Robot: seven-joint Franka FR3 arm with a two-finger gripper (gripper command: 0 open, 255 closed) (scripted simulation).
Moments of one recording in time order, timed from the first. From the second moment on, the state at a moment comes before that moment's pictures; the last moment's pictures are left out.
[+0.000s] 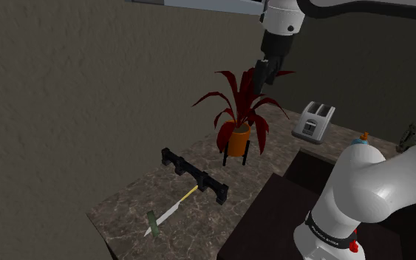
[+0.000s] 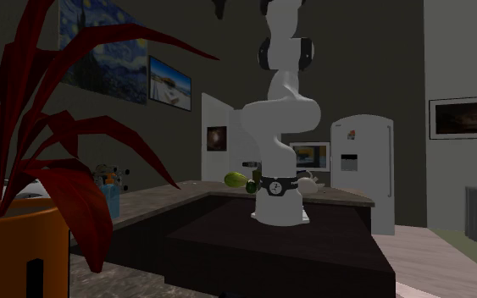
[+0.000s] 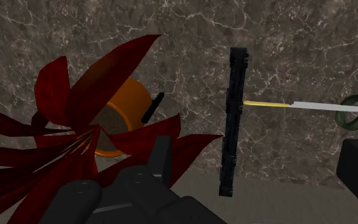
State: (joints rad) arm 0.02 -0.81 0.01 -2.26 -0.12 1.56 0.02
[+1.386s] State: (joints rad) arm 0.01 -0.39 0.00 -2.52 -0.13 2.23 0.10
